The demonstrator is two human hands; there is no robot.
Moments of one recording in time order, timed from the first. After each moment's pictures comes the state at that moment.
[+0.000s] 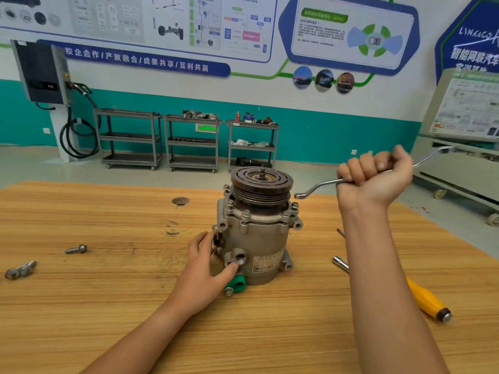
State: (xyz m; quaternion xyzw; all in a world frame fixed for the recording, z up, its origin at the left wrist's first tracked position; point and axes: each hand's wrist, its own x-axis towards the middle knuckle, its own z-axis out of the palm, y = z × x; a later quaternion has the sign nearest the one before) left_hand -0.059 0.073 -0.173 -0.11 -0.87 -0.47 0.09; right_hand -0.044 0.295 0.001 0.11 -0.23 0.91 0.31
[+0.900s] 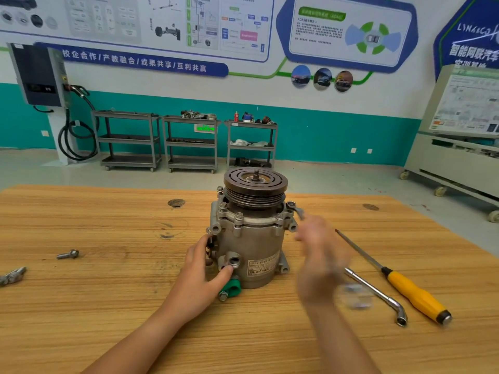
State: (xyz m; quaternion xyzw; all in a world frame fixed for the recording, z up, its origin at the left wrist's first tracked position) left_hand -0.058 0.078 -0.172 -0.11 -0.87 -0.47 0.10; right_hand -0.028 0.247 -0.104 0.24 -0.55 0.61 0.52
